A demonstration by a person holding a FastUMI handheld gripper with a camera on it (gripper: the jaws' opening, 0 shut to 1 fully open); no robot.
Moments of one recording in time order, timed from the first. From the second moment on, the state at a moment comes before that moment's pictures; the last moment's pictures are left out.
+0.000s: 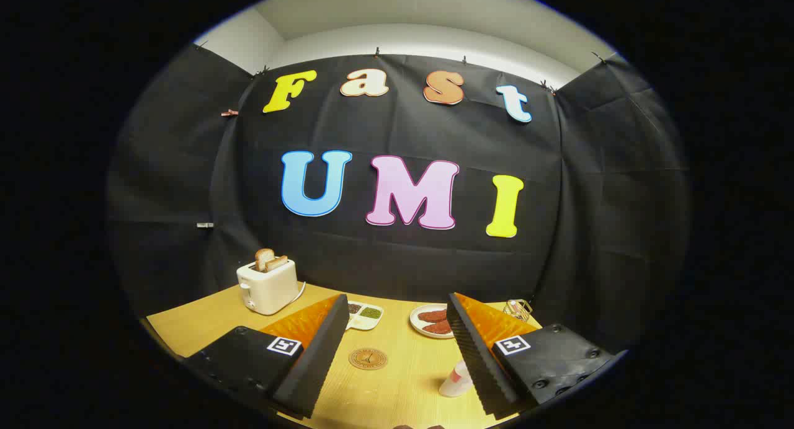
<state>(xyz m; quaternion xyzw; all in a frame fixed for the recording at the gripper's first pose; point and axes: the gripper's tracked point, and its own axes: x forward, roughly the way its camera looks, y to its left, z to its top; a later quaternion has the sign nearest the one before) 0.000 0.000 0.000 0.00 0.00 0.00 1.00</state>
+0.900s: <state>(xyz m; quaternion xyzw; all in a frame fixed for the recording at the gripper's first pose) 0.006 -0.038 -0.019 0.02 0.02 -0.03 1.00</state>
